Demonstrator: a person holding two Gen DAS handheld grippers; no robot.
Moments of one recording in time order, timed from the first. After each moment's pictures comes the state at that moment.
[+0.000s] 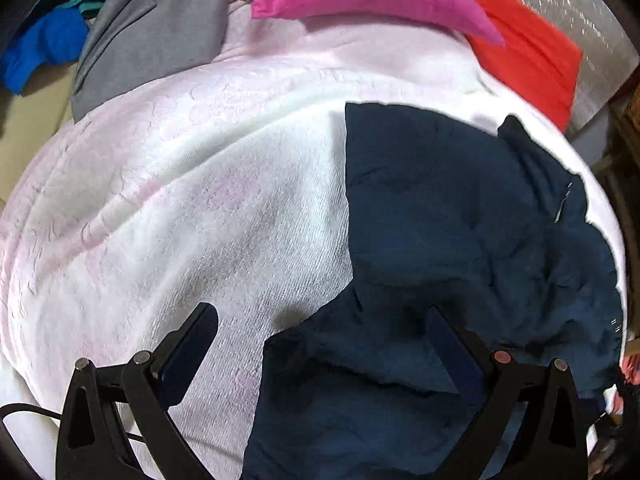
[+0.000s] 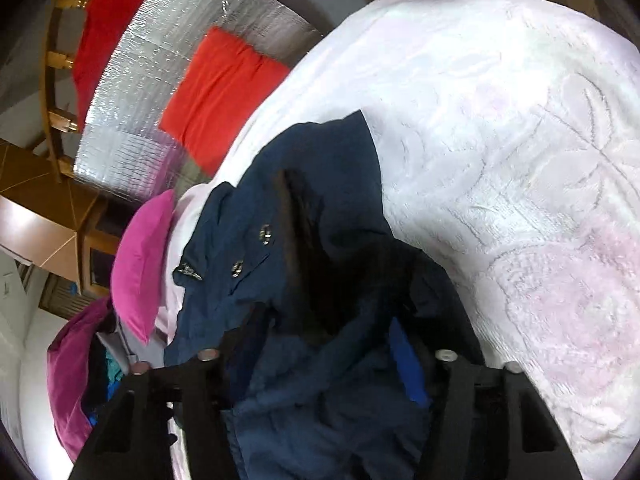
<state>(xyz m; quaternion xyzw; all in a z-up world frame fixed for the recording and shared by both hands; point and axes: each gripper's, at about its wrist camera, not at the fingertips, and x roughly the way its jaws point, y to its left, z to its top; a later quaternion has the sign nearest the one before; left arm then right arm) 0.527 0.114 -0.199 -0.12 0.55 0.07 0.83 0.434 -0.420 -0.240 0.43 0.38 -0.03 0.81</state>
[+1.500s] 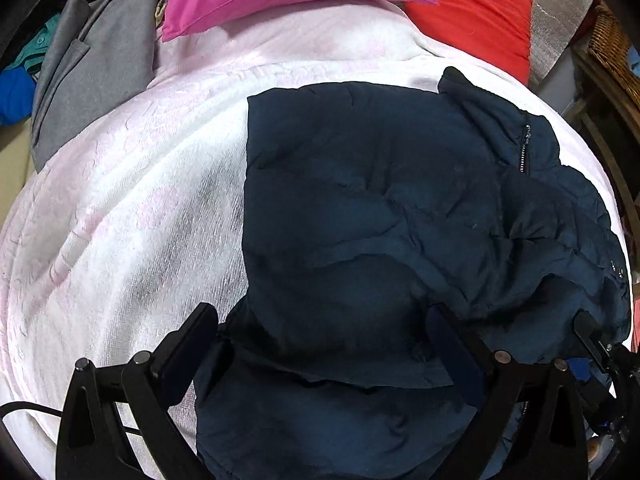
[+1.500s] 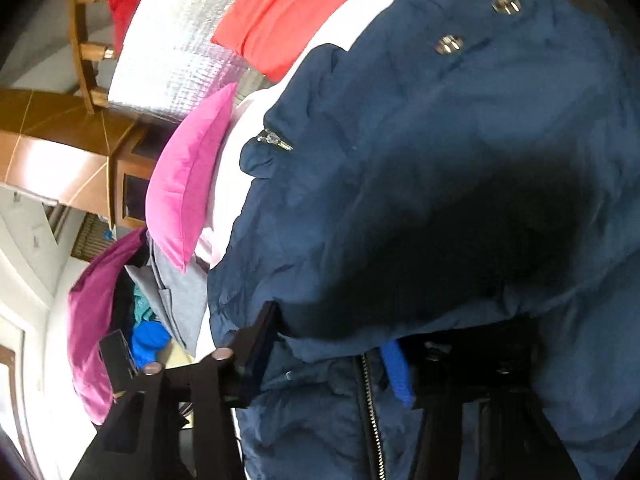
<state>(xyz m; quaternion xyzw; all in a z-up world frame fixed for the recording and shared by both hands) 0.522 0.068 -0.195 -0.06 0.55 0.01 0.83 0.476 -0.270 -0.245 0.44 0.42 0.10 0.79</state>
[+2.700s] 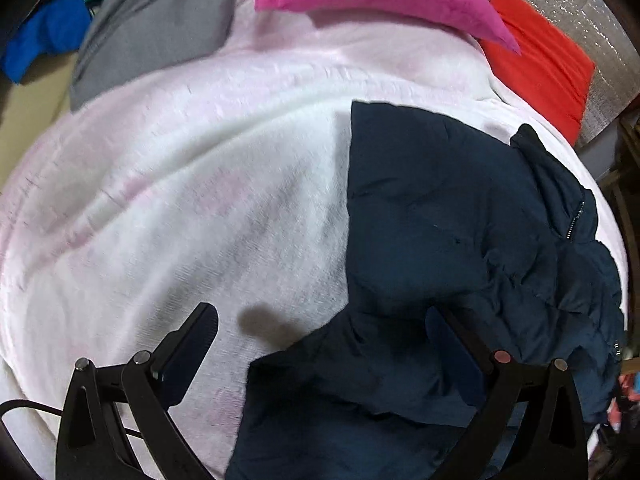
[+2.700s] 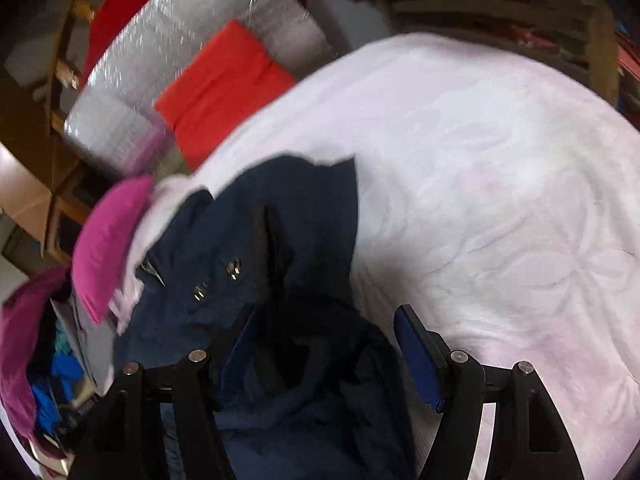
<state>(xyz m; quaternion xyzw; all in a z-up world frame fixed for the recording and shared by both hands) 0.540 0.121 -0.207 -0.15 0.55 0.08 0.82 0.449 -0.427 -0.233 0.33 0.40 -0.05 0.86</state>
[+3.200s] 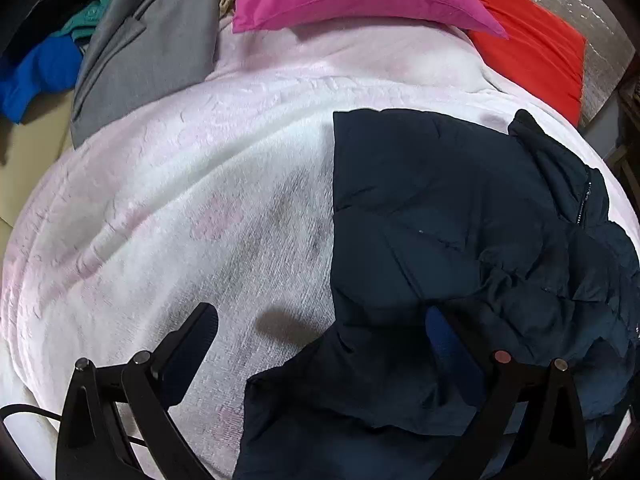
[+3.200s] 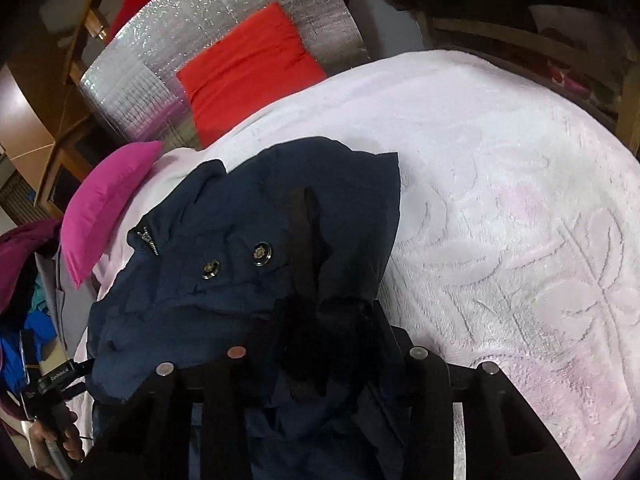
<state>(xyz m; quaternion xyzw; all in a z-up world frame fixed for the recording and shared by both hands) 0.546 0.101 -0.203 -0.08 0.53 0.10 0.84 0.457 -0.403 -0.228 0.25 0.39 -0.04 0.88</state>
